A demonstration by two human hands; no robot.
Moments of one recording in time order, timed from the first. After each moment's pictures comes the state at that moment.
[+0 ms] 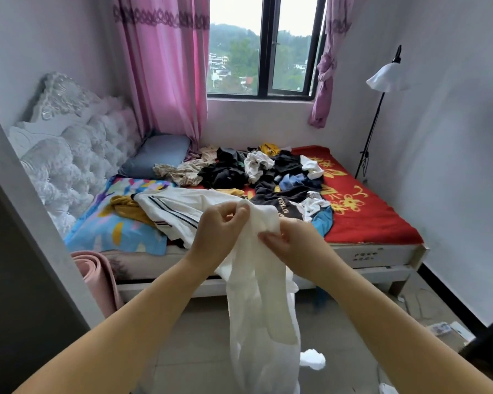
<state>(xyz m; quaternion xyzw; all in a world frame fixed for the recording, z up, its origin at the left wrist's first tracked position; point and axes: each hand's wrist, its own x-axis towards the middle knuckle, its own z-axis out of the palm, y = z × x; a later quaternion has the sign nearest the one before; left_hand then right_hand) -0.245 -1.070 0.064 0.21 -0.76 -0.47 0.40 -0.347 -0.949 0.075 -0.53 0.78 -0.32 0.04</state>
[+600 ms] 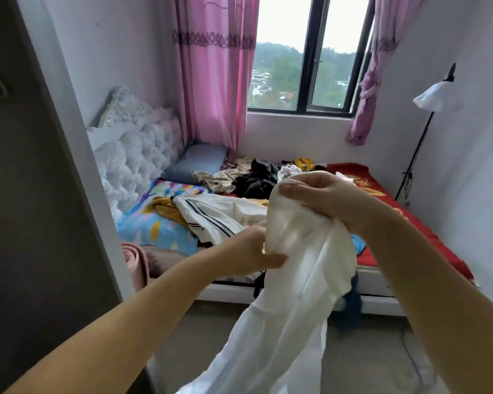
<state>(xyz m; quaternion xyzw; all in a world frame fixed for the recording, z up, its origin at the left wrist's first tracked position) -0.218 -1.072 0.068 0.07 -0.92 -0.34 0.18 -0.344 -0.954 0.168 -0.57 0.61 -0.45 0.32</state>
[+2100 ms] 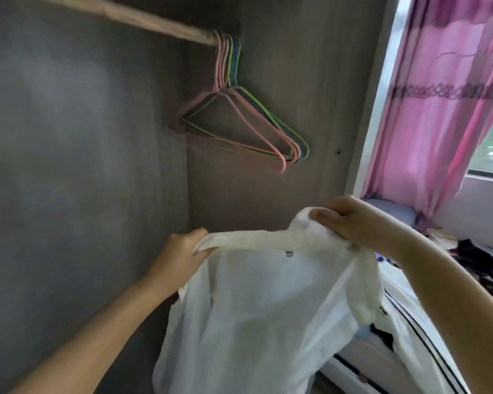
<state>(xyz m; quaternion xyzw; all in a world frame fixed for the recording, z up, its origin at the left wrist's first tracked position) 0.213 -1.247 0.091 0.53 -0.72 -0.06 0.44 -0.082 -1.250 0.194 -0.80 0.52 -0.25 0.17</state>
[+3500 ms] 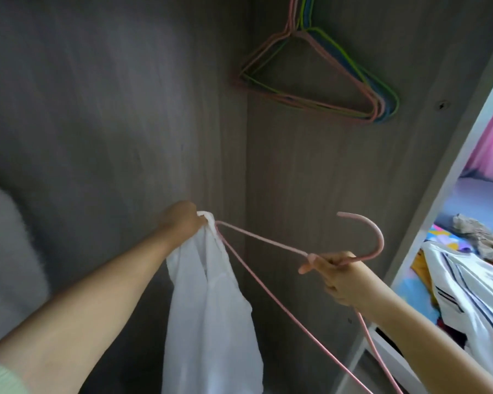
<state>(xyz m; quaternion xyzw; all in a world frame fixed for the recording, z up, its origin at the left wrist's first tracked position) 0.344 -1.295 0.034 0.82 -0.54 0.02 0.17 -0.014 -1.254 0.057 -0.66 0.47 -0.24 0.53</state>
